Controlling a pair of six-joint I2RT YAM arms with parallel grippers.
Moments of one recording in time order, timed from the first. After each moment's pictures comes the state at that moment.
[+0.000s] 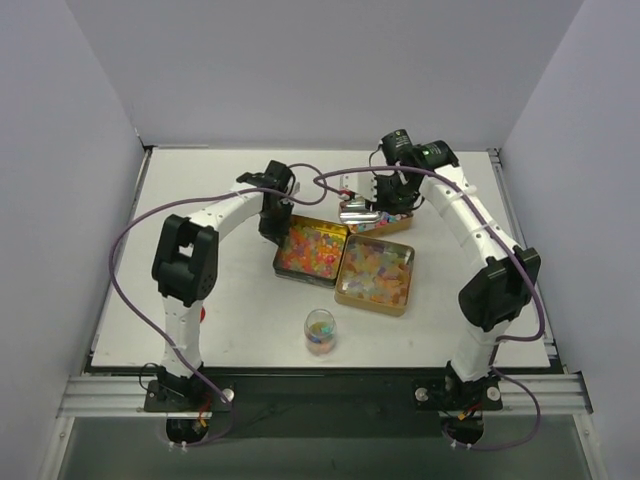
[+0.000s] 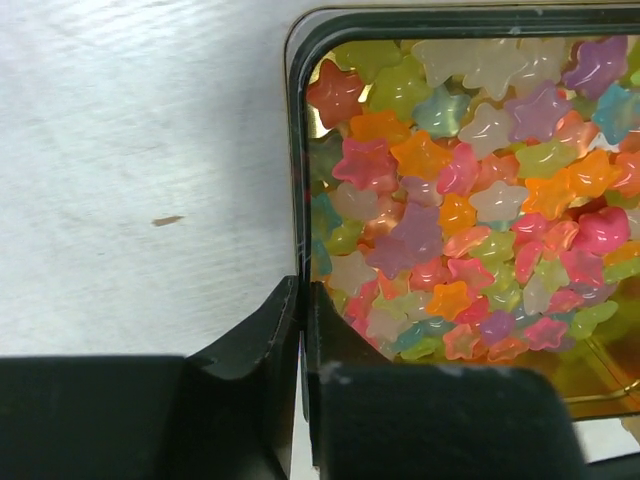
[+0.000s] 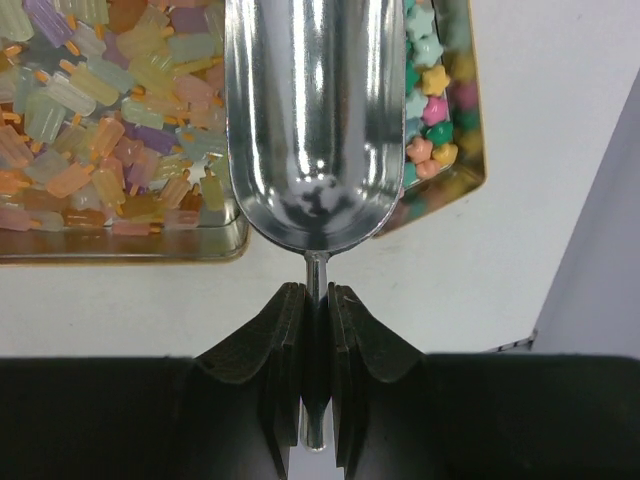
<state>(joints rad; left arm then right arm) -0.44 2.09 1.68 -0.85 0.04 -0.22 0.41 1.82 1.85 -1.22 -0.08 -1.12</state>
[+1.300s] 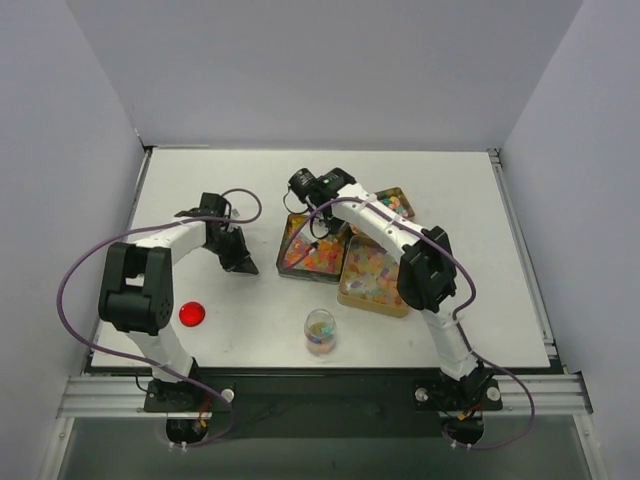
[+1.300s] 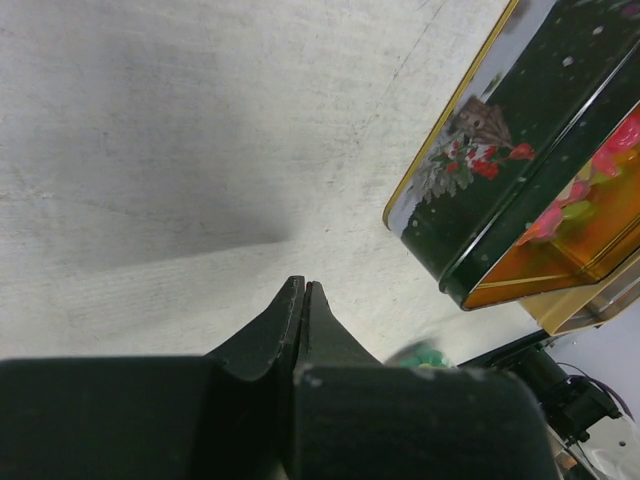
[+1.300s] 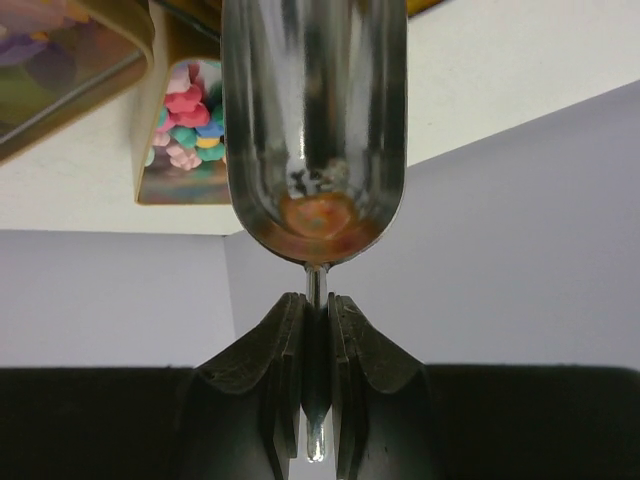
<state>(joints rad) -0.15 1.75 1.09 -0.62 0.39 -0.54 0.74 2.22 2.08 -1.18 0.57 -1.73</state>
